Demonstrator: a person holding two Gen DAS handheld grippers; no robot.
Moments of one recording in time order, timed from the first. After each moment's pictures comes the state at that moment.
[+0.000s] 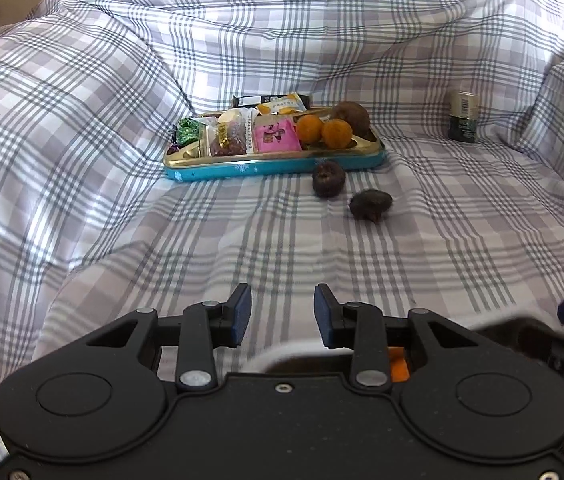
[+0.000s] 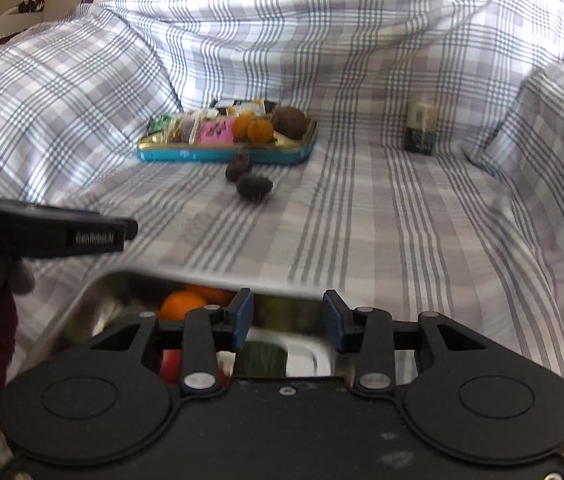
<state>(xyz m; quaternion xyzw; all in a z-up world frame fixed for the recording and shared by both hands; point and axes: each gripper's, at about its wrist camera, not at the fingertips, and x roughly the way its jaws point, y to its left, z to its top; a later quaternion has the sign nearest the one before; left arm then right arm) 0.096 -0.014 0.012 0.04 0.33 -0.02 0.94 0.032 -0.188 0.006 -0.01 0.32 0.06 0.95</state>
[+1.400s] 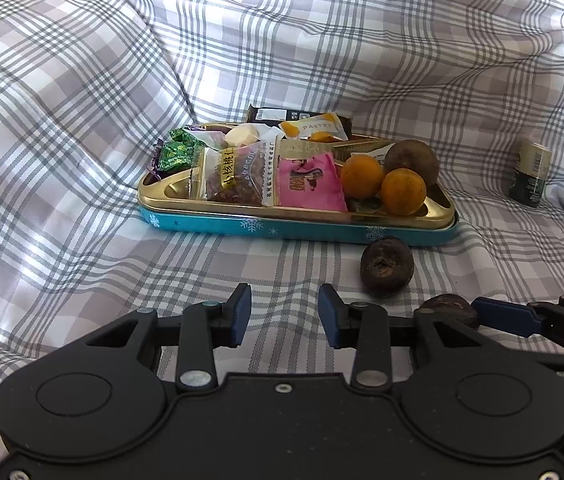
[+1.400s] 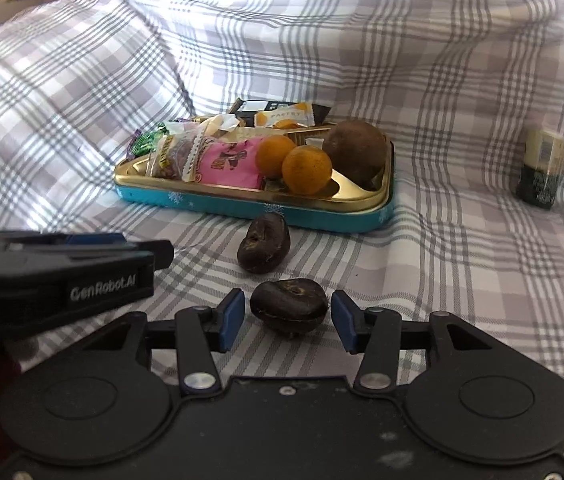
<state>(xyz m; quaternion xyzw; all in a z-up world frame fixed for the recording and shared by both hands) 0.221 0.005 -0.015 -0.02 0.32 -0.01 0.95 0.226 -0.137 -0.030 0.00 0.34 0.13 0.93</state>
